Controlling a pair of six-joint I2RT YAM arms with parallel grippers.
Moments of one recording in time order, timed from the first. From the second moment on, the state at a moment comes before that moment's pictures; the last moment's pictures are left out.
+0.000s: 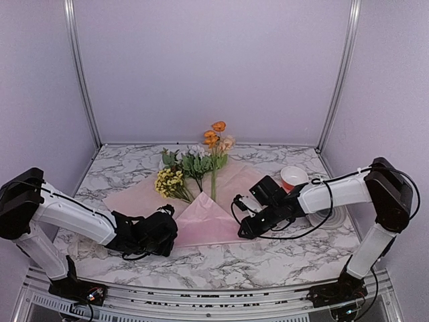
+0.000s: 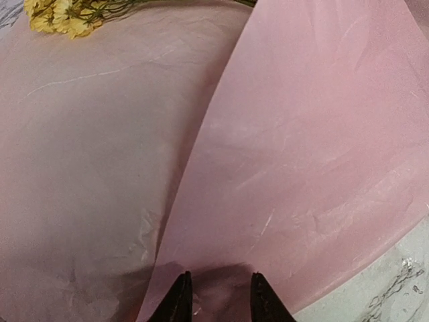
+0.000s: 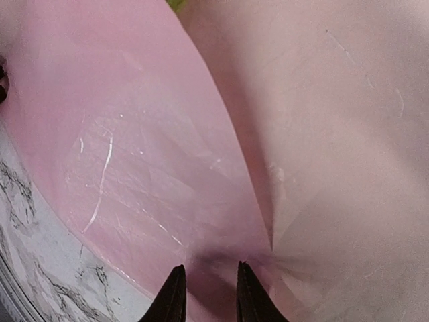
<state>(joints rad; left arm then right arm) -1.11 1.61 0.67 -0.16 -0.42 -0.63 0.79 1.69 0.87 -0.26 -0.21 0.28</state>
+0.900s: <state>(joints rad) -1.10 1.50 0.94 -0.54 -0.55 -0.64 0.80 1.69 0.91 -0.35 -0.15 0.31</state>
